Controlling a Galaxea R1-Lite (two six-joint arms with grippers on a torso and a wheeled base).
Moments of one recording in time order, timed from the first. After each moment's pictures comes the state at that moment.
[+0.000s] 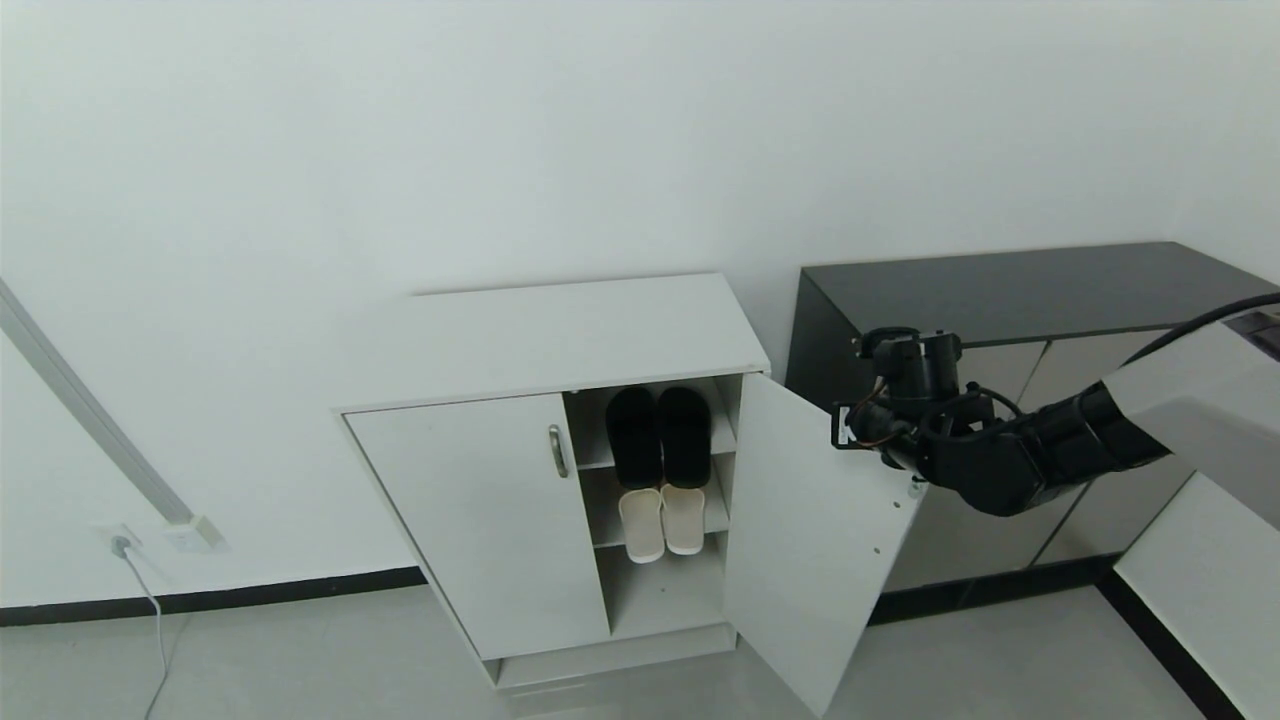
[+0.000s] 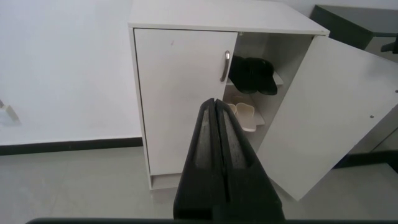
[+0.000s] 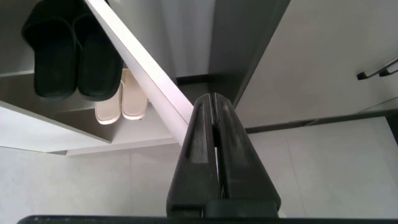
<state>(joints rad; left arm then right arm) 0.00 0.00 0.00 0.00 0.02 -0.09 0.41 2.17 -1.27 -0.52 -0.34 0.17</state>
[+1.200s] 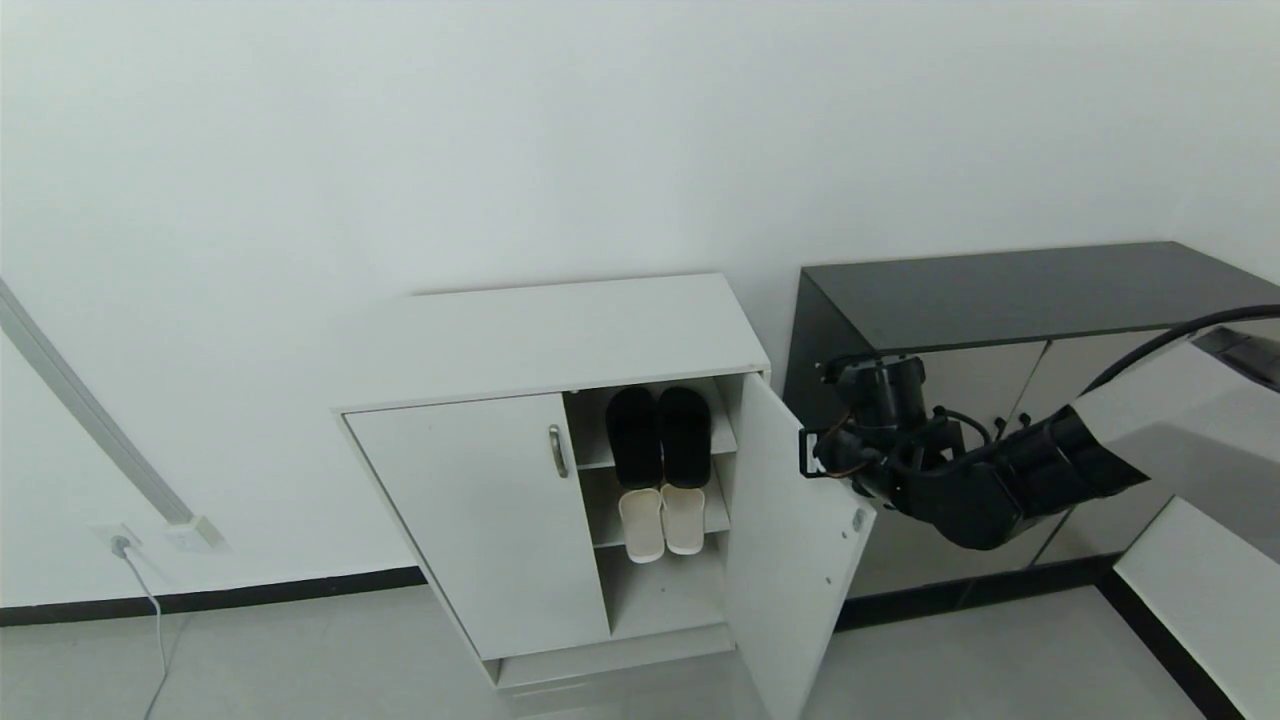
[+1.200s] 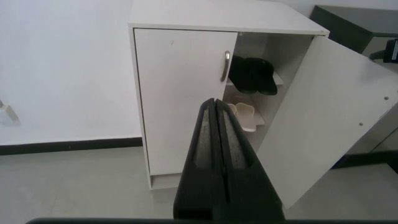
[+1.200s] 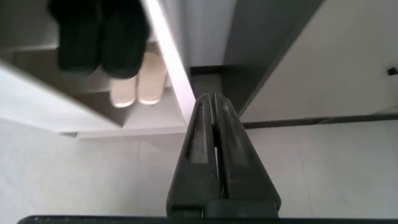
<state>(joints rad) 0.00 0.00 0.00 0.00 0.02 -0.09 0.52 2.16 -1.20 -0.54 -0.34 0.18</state>
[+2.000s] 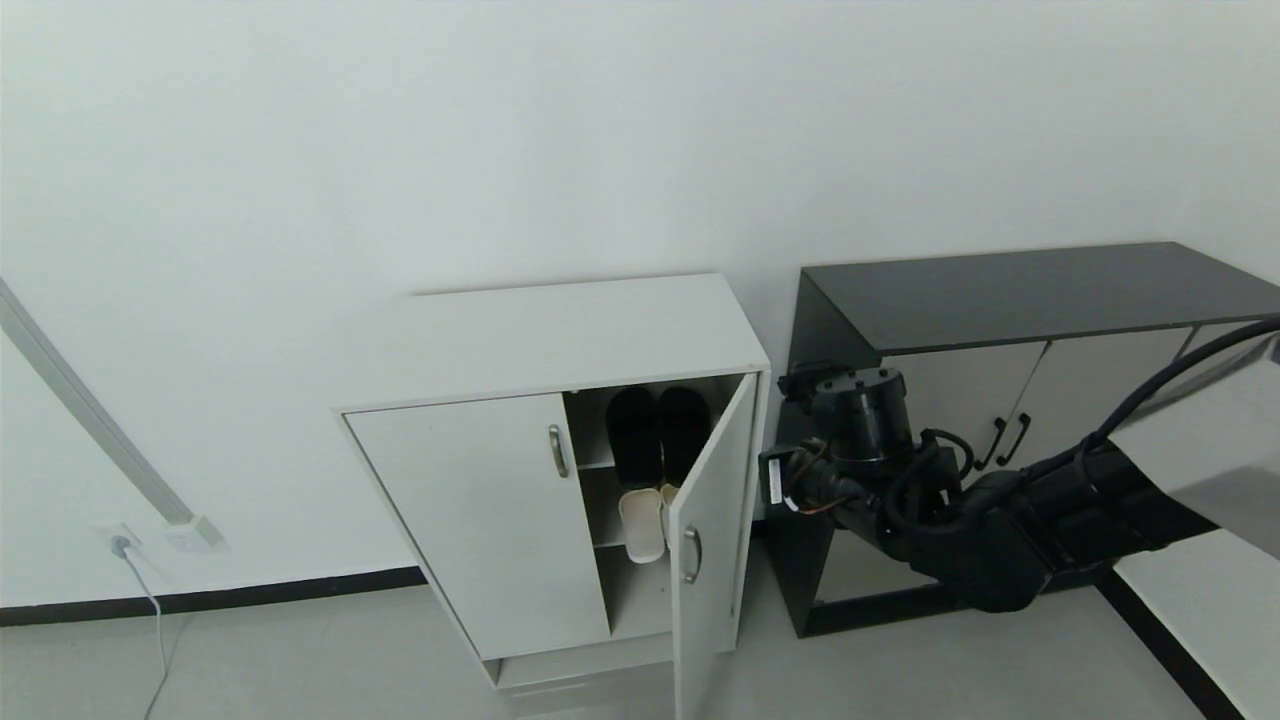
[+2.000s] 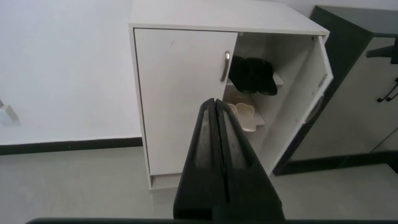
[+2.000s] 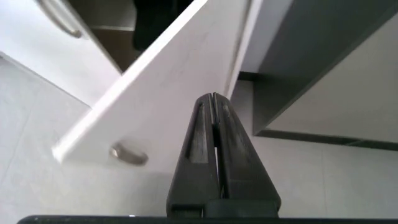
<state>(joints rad) 0.00 0.00 0.00 0.00 0.02 -0.09 0.66 2.06 -1.08 -0.60 -0.34 0.17</state>
